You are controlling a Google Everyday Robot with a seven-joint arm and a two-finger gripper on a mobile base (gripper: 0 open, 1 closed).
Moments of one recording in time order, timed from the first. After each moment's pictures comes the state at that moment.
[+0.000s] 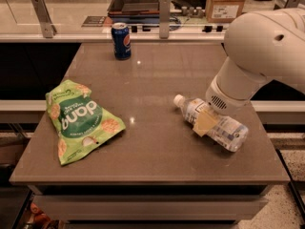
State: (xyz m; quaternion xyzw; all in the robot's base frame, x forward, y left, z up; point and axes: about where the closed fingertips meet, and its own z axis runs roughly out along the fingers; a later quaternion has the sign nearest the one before) arm 0.491 -0.154 0.826 -0.37 0.92 0.01 0.13
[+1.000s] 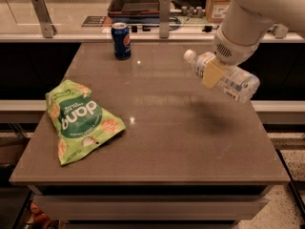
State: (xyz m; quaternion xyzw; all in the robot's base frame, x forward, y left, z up) arm 0.567 -0.182 0.915 -0.34 0.92 -0.07 0.17
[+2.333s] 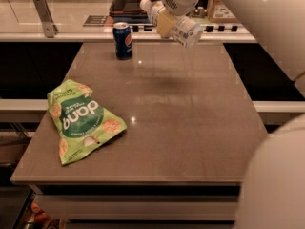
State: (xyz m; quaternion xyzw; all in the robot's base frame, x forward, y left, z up) arm 0.729 -0.069 0.983 -0.40 0.86 -0.08 0.31
